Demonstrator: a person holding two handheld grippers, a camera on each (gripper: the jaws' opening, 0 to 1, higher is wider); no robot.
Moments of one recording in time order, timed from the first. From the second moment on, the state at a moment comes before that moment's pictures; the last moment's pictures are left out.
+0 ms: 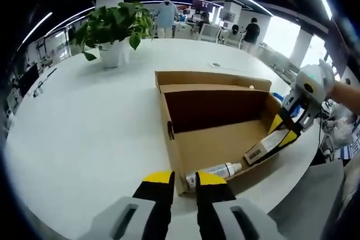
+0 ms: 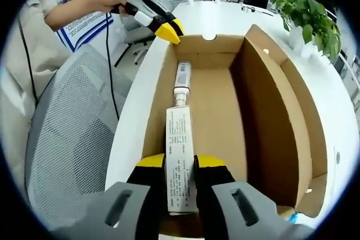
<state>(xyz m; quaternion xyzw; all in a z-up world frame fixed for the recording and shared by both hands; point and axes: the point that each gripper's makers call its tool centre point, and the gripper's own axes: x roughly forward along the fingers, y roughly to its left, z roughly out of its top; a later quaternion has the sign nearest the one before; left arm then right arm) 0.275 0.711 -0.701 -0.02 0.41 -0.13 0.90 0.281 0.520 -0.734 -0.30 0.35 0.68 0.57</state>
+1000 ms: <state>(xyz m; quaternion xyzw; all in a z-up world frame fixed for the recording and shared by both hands) 0.281 0.693 -0.659 0.01 0.35 -0.21 0.92 0.293 0.511 -0.649 -0.27 0.29 0.68 0.62</state>
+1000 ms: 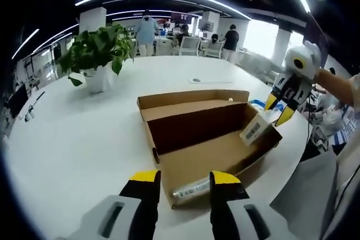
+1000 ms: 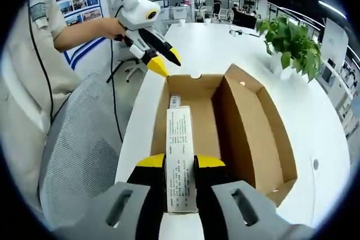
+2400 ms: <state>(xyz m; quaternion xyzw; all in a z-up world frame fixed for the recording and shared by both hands) 0.276 0.670 -0.670 0.06 0.30 -0.31 0.90 0.352 0.380 -0.591 -0.34 0.26 0.62 0.66</state>
